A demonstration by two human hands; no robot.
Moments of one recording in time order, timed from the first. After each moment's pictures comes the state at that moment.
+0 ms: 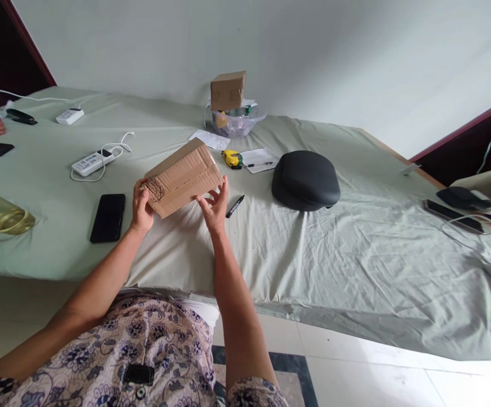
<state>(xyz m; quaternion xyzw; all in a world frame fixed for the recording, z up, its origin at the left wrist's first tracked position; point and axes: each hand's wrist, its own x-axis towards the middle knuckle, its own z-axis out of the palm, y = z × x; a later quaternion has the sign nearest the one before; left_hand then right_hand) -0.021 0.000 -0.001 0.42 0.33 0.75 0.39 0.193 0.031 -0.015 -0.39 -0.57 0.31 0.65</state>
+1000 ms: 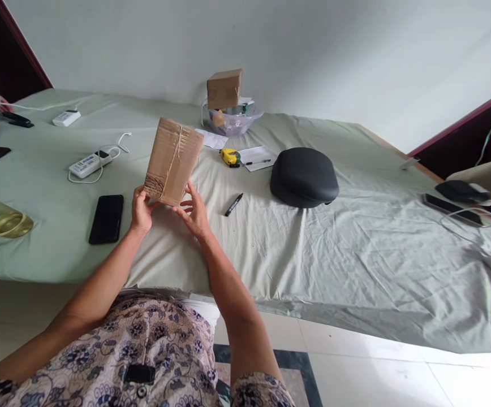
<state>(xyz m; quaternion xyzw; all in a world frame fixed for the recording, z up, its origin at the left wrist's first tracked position) -0.017 0.001 -0.004 0.33 0.42 0.73 0.42 0.164 0.010 -0.018 -0.38 -0.67 0.38 0.51</state>
